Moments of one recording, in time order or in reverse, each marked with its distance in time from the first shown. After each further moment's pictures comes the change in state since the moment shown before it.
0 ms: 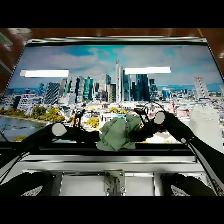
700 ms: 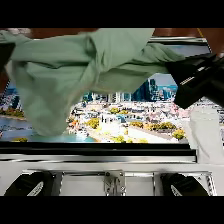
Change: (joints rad) left arm 0.282 0.497 0.716 0.205 -0.032 0.160; right arm 0.005 0.501 0.682 -0.325 -0.046 0.051
